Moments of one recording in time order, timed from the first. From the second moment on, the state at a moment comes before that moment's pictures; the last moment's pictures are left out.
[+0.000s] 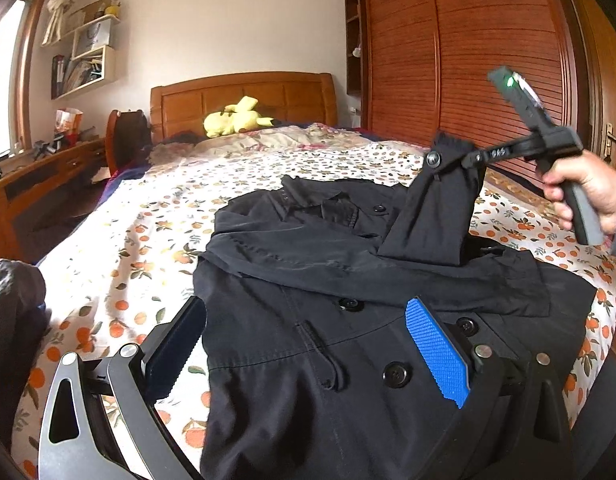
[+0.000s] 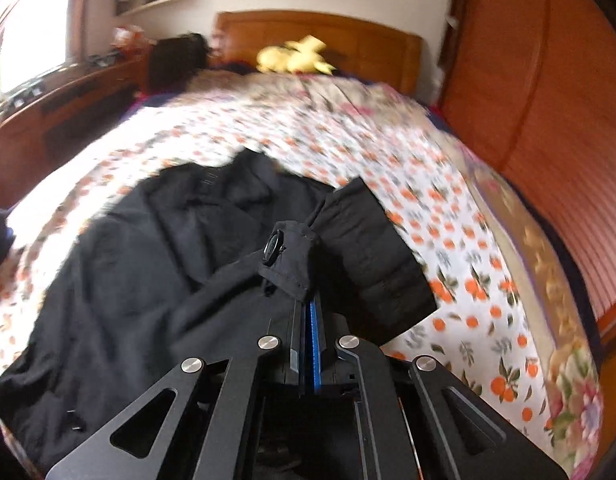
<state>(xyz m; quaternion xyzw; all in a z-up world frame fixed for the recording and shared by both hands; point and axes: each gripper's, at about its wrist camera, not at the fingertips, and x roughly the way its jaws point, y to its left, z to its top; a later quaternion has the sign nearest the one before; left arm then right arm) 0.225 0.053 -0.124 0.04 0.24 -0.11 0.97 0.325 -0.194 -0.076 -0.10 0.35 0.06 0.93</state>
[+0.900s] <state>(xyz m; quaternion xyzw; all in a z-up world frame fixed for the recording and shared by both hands) 0.208 0.095 -0.103 0.00 0.22 -0.08 0.97 0.191 -0.110 -0.047 -0.10 0.32 0.23 0.92</state>
